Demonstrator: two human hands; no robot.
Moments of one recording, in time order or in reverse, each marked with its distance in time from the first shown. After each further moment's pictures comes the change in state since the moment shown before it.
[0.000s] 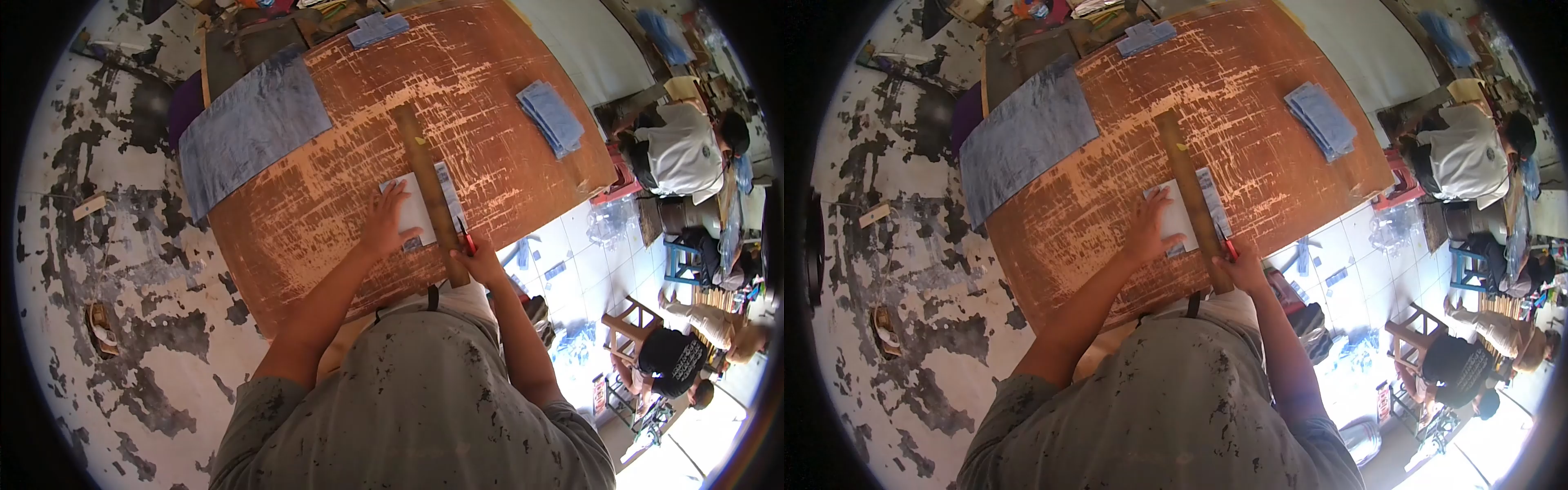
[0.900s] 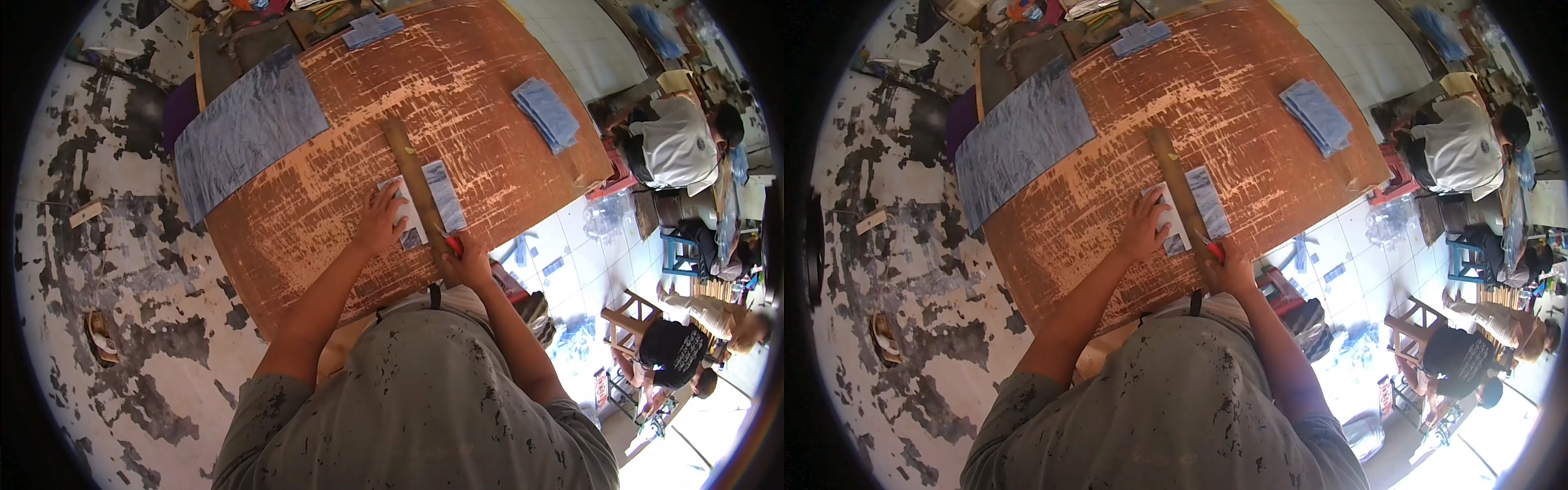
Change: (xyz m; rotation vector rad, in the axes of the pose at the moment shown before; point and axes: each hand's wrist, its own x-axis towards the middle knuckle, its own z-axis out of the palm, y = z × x) left_hand -0.001 -0.023 0.005 0.069 0.024 0.113; right_hand -0.011 -0.012 0.030 -0.285 0.131 -0.108
